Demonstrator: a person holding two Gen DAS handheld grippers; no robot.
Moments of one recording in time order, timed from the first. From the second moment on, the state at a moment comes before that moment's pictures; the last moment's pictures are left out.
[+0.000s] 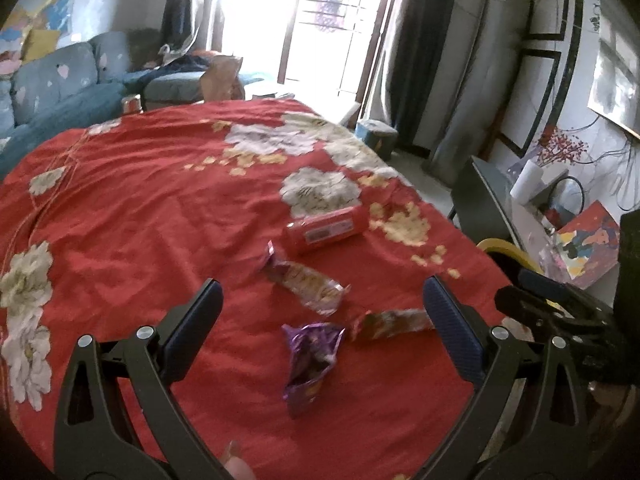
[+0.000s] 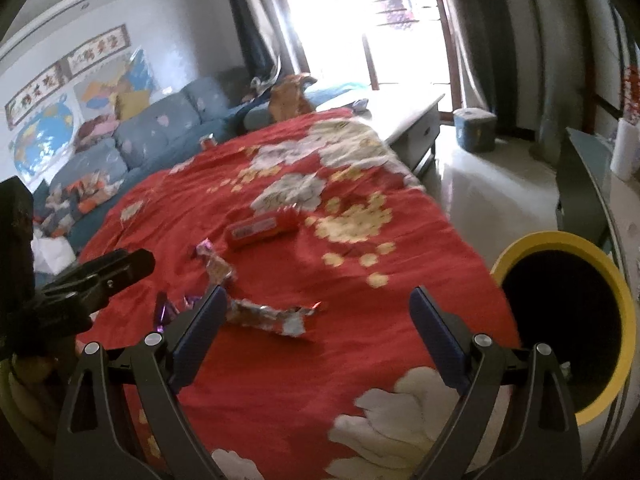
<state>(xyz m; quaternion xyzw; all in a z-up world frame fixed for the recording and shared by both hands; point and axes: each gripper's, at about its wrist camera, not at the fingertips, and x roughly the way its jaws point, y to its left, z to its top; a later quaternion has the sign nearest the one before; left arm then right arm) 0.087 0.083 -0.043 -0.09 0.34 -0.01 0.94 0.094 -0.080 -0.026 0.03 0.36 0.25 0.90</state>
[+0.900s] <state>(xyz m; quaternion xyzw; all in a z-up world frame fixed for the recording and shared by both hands) 0.086 0.087 -0.108 -0.11 0.42 -0.06 0.90 0.113 -0.054 -0.077 0.04 0.43 0.32 0.85</state>
